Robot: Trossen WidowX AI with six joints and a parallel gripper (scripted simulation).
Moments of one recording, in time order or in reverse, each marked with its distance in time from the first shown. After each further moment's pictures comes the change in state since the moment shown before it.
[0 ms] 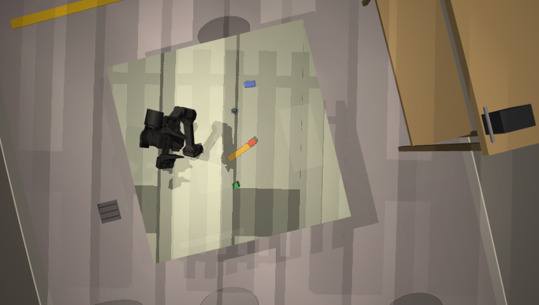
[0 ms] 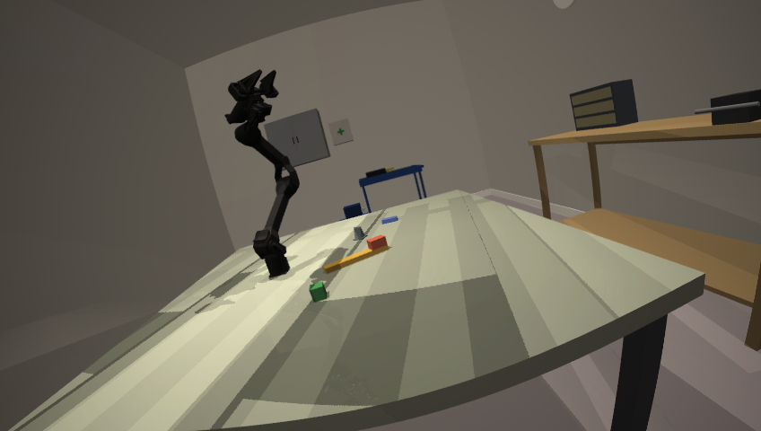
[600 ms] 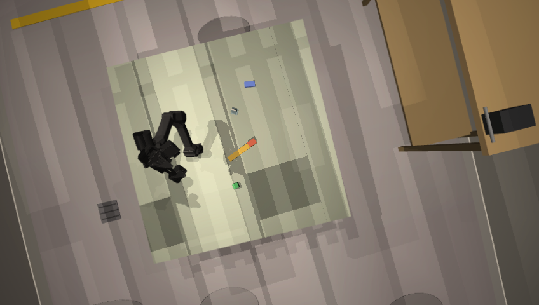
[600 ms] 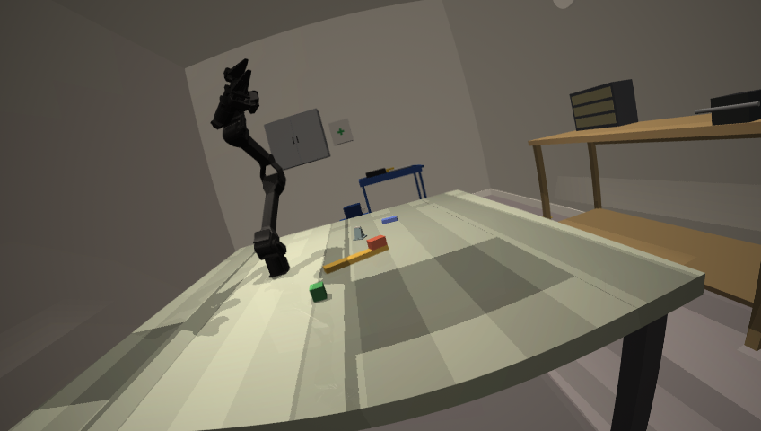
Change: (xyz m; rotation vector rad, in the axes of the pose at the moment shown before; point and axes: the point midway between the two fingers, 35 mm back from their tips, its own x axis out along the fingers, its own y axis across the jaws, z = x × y) arm 0.008 0.076 -0.013 0.995 0.089 -0.043
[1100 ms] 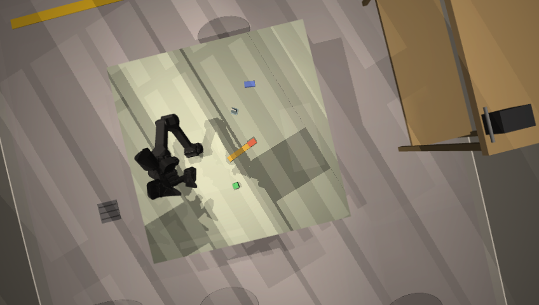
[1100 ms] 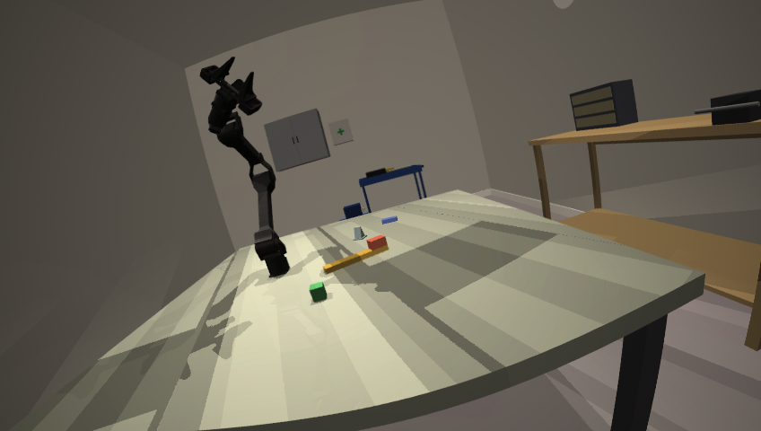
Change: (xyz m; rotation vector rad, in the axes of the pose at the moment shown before) arm 0.022 0.060 -0.032 0.807 0.050 0.050
